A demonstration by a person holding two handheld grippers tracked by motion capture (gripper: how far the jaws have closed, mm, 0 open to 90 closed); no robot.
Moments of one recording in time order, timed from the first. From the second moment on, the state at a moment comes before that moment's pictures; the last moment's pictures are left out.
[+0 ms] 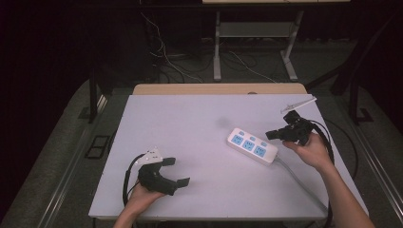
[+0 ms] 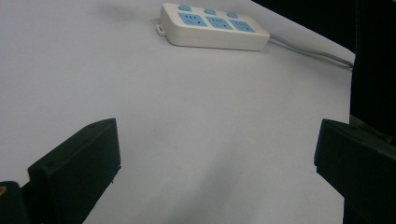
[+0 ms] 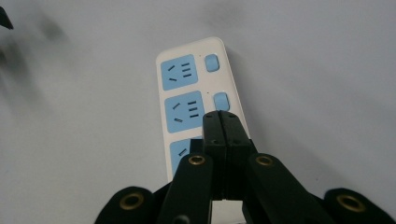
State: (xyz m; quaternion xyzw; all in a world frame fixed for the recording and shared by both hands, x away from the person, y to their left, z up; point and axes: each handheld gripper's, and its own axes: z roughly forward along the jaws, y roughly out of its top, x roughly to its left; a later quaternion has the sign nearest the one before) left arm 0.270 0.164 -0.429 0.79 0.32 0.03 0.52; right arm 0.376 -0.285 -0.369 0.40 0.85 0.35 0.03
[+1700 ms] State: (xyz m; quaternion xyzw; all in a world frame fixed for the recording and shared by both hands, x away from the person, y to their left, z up) left arm 0.269 0.166 -0.429 0.79 0.32 0.03 0.52; right arm 0.274 -0.310 -0.380 0.43 0.76 0.49 0.04
